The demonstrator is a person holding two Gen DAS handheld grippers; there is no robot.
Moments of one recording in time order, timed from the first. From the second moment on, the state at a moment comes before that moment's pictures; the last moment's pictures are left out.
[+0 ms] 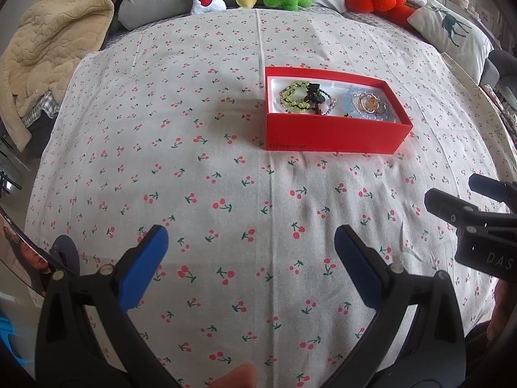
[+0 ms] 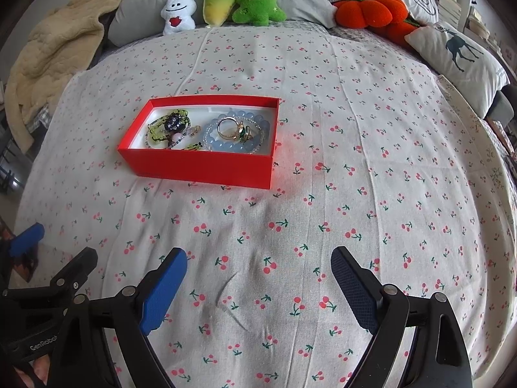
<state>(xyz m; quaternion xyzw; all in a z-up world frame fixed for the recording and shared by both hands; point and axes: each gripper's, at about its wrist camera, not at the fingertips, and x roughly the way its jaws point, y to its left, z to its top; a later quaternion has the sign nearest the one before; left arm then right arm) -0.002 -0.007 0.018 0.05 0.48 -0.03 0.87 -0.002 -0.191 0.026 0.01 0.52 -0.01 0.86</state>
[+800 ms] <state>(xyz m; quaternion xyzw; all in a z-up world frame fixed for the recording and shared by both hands) -0.003 -0.006 0.020 0.05 0.48 -0.03 0.88 -0.004 -0.188 0.027 0.01 0.52 -0.01 0.86</state>
